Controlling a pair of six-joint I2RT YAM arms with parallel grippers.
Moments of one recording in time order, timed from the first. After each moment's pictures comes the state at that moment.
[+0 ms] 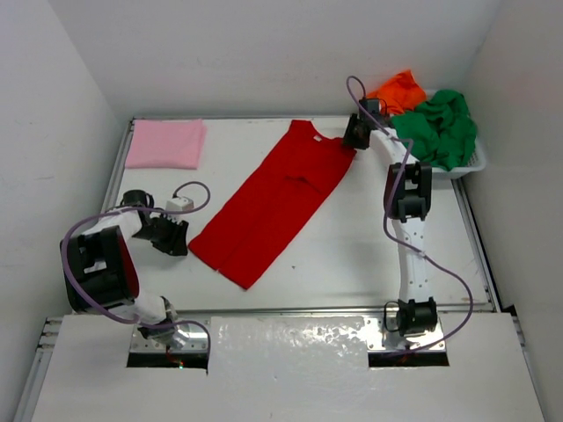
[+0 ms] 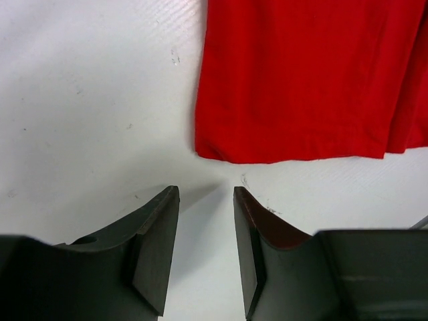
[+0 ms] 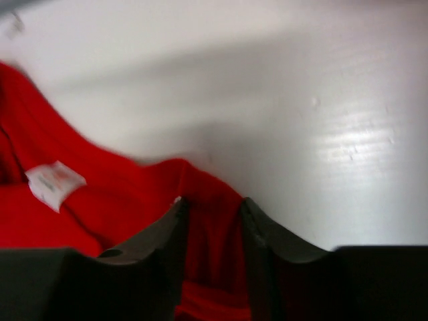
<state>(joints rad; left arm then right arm) 0.31 1.48 0.73 -0.67 0.52 0.76 0.08 2.62 2.25 -0.46 0.00 0.35</state>
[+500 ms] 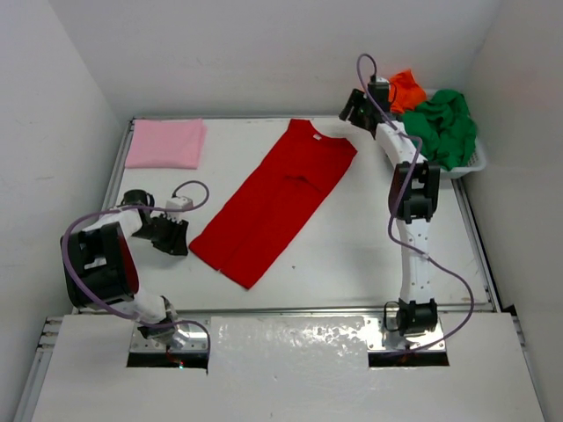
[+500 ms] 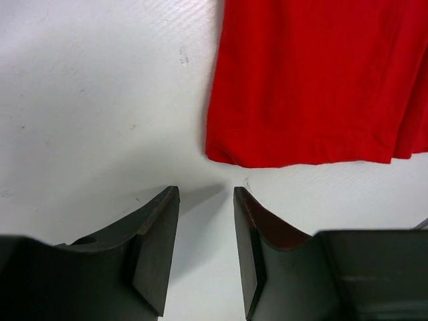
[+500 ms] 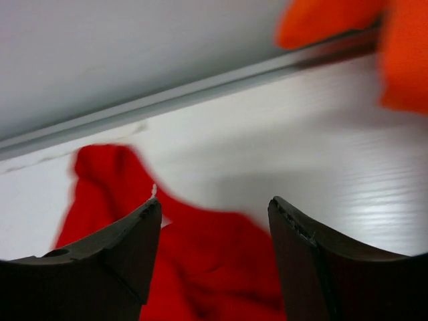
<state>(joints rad) 0.31 1.51 0.73 -0.67 0.51 0.73 0.05 2.58 2.28 -0.26 -0.06 0.42</state>
